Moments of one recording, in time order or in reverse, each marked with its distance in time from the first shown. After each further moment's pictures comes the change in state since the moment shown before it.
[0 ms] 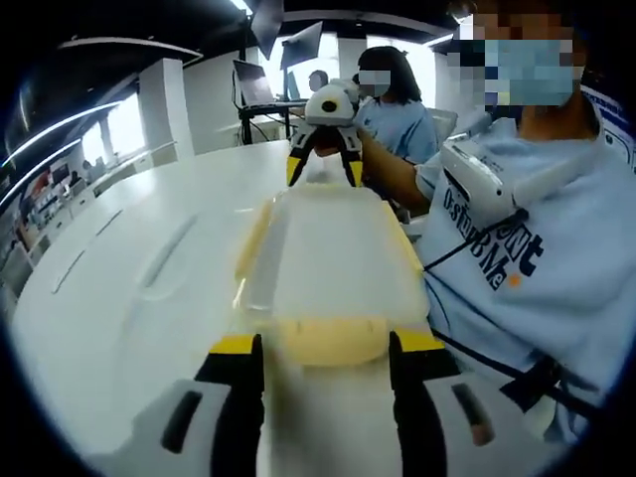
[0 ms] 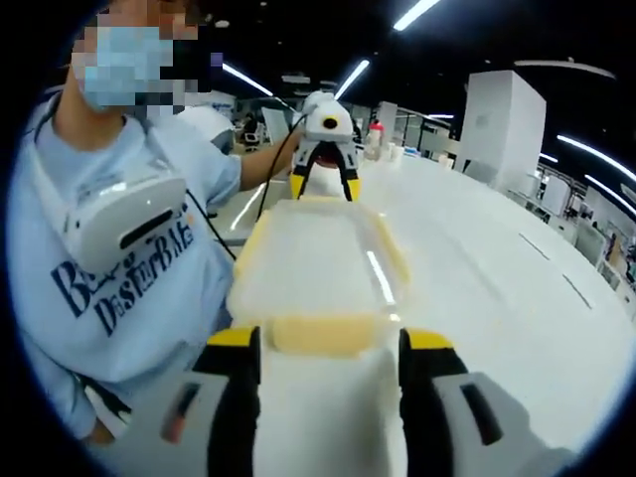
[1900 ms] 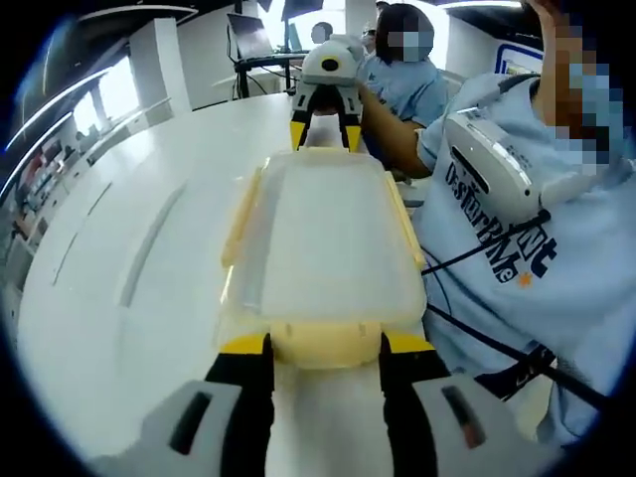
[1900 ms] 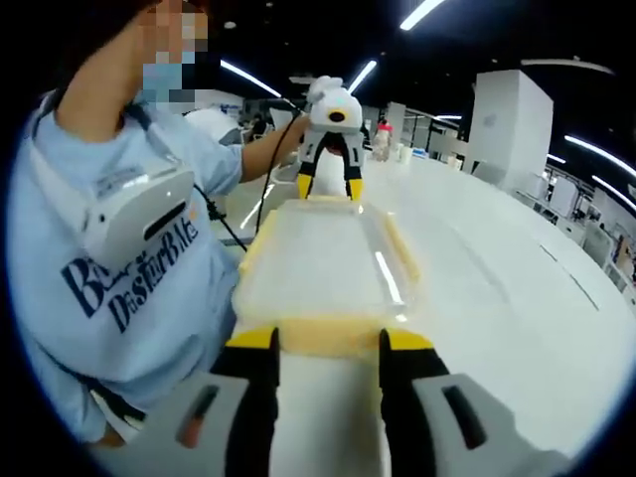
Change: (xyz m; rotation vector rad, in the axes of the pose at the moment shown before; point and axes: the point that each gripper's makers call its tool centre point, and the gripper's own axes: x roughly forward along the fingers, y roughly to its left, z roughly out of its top) left arm 0.005 0.000 0.001 -0.042 0.221 0.007; right arm -0.008 -0.002 0.000 0.004 -0.046 0.023
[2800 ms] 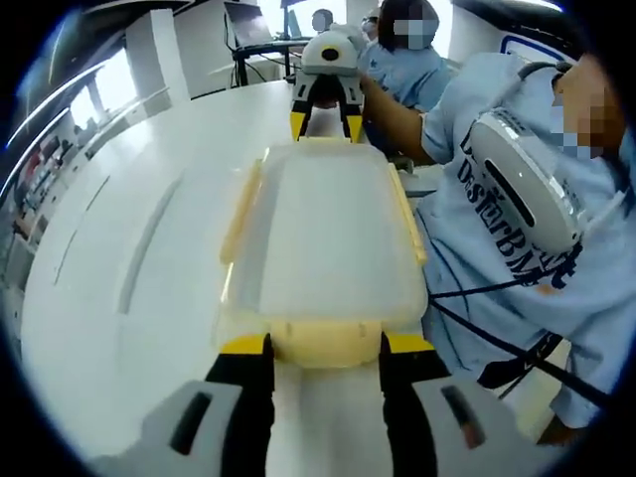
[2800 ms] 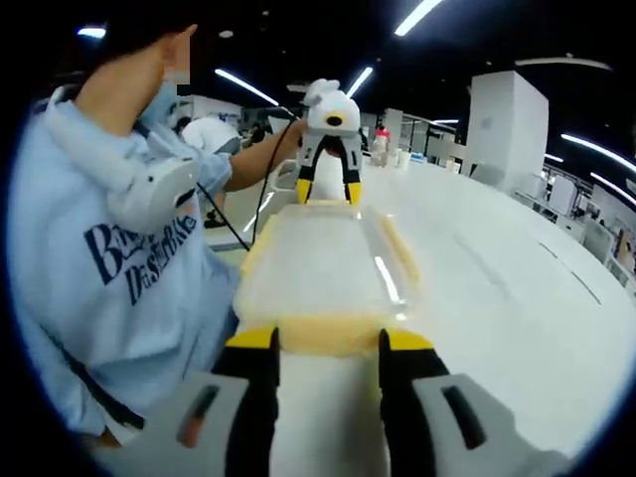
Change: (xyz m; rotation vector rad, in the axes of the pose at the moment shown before) left arm 0.008 -0.003 0.003 0.003 0.062 0.009; right arm -0.004 0.000 -0.006 0.012 0.001 0.008
